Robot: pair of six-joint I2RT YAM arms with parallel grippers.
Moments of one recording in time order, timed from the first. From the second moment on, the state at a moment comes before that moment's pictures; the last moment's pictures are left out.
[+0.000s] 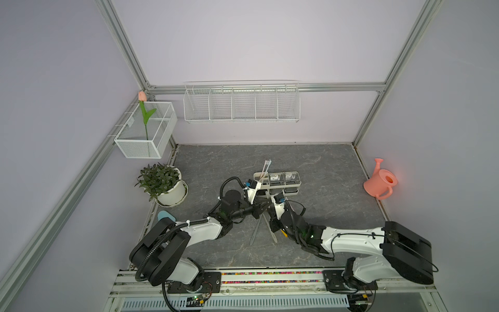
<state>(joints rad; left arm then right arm) -0.69 1.45 0.50 0.73 0.52 -0.42 1.11 1.40 0.56 0.39 0.42 0.40</state>
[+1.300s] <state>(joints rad) -0.69 1.28 0.63 0.43 0.31 -0.32 0.88 0.64 0.58 -0.43 0.60 0.40</state>
